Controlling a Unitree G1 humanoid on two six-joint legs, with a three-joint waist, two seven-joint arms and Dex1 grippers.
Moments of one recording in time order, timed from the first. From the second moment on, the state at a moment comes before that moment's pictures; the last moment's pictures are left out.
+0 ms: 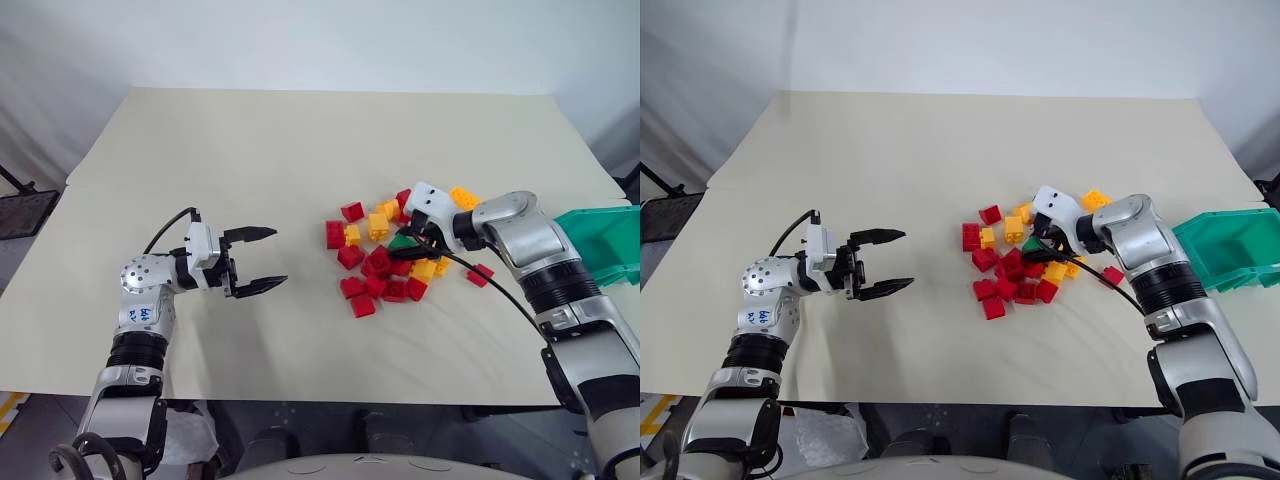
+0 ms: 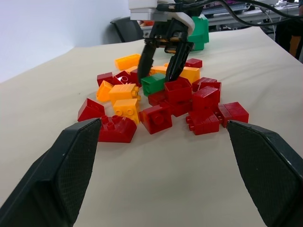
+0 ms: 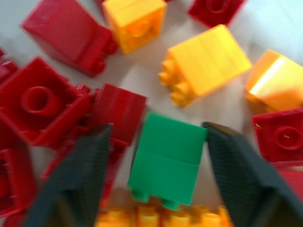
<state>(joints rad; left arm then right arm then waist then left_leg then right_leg) -0.60 0.46 0.10 0.56 -0.37 -0.30 -1.32 -0.96 -0.66 0.35 0.49 0.03 0.49 1.14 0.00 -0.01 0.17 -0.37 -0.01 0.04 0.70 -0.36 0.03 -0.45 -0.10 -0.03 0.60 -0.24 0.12</state>
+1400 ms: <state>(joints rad) -0.92 0.09 -0.16 0.54 -0.17 -0.06 -0.95 -0.48 -0.92 -0.49 0.19 0.08 0.77 0.42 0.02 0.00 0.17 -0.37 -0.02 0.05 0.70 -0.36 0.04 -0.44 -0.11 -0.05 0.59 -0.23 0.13</state>
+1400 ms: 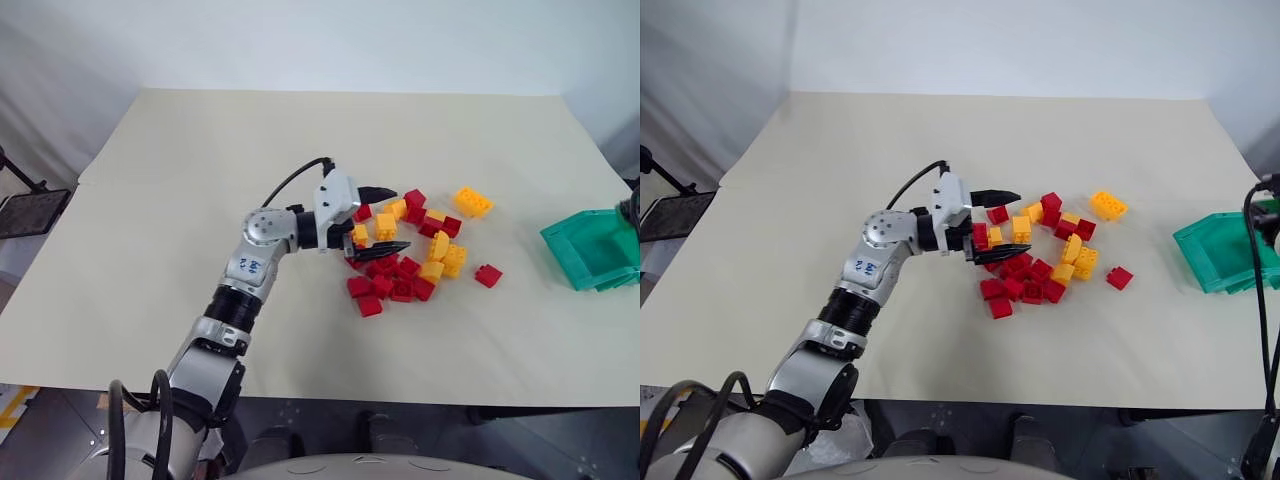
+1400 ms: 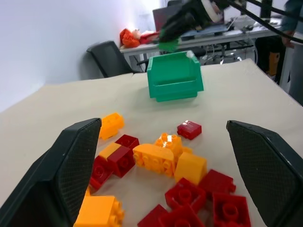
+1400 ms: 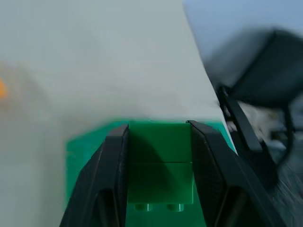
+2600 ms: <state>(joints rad) -0.44 0.65 0.14 0.21 -0.37 0.15 -1.19 -0.18 -1.02 -0.35 0.08 0.42 0.32 1.27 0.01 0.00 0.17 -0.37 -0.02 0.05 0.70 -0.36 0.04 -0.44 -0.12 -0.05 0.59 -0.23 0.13</state>
